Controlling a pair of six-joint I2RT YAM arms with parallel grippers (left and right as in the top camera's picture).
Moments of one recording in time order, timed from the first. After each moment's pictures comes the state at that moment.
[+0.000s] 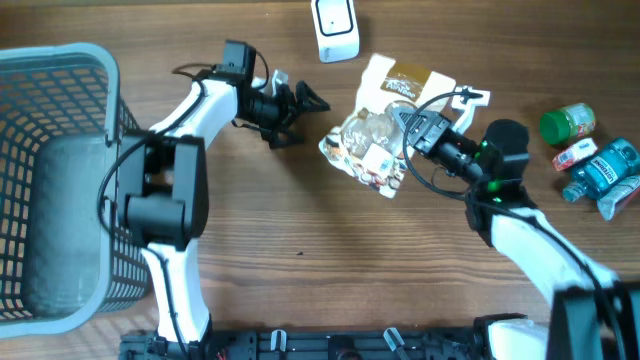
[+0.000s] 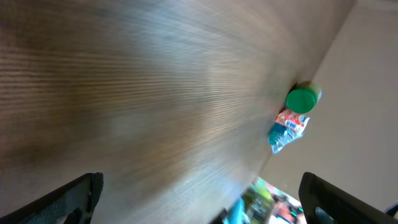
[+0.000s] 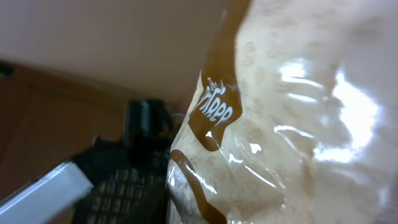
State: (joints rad) left arm -0.17 2.19 1.56 -0.65 0.86 -0.62; right arm 0.10 1.41 0.56 0.63 -0.67 0.99
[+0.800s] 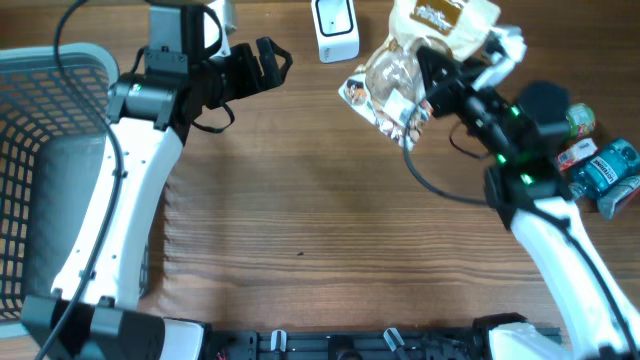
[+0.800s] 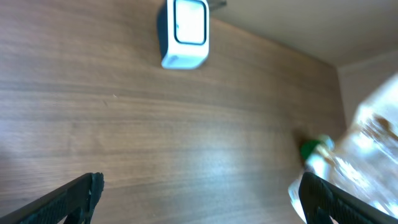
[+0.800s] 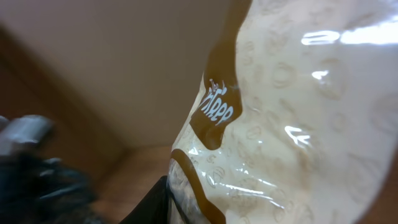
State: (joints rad) left arm -0.18 1.57 1.56 -0.76 0.35 -0.46; right arm 0.15 1.31 0.91 0.34 -0.39 0.46
